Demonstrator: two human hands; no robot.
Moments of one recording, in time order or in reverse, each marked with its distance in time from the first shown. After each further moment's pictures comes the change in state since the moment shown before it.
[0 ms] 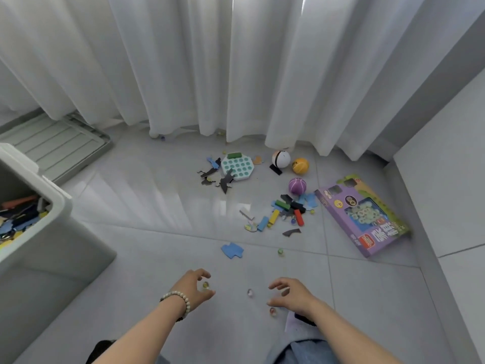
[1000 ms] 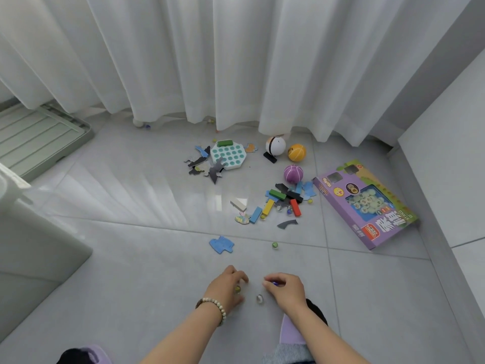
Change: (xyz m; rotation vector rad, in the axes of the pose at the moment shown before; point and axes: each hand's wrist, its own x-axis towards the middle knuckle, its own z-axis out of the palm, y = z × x) left_hand 0.052 0.051 0.098 0.258 0.047 0.307; right_hand 0.048 0.032 0.032 0.380 0.392 -0.062
